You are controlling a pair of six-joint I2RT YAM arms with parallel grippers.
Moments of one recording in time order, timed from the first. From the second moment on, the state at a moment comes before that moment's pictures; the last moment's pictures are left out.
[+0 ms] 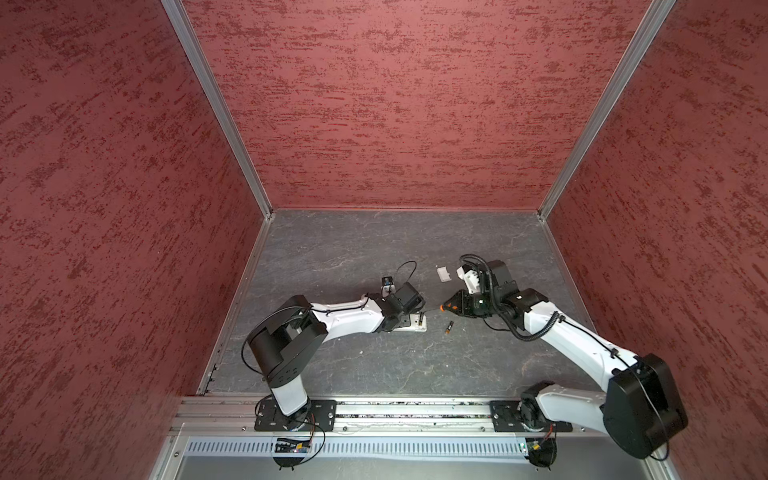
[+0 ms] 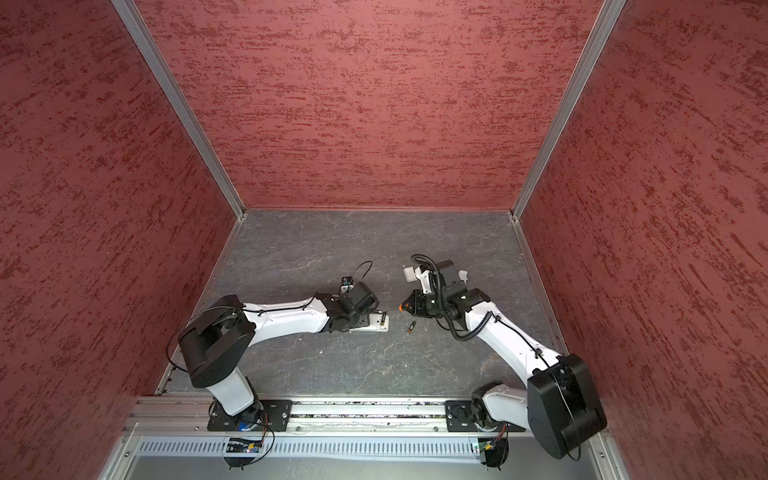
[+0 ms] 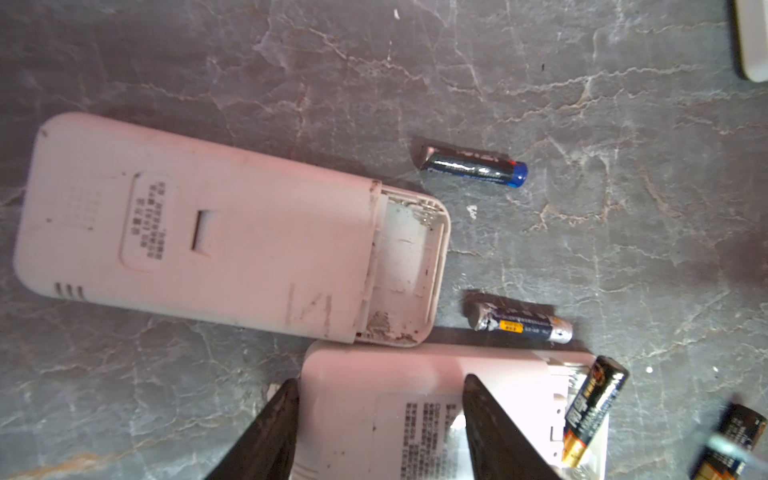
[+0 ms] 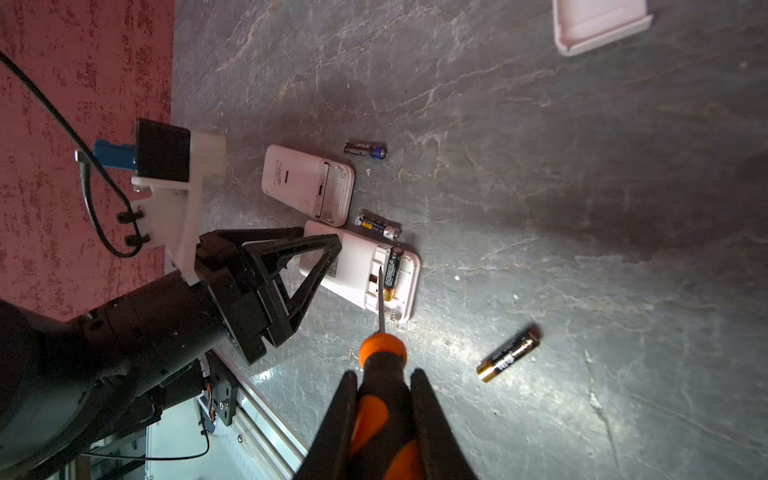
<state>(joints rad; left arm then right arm) -0.90 1.73 0.97 -0.43 -0.27 -0.95 0.43 1.24 0.76 -0.44 -0.49 0.53</state>
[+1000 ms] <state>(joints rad) -0.90 1.74 0.98 -0.44 -0.27 -0.95 0.48 1.27 0.68 -0.39 -0.53 0.57</state>
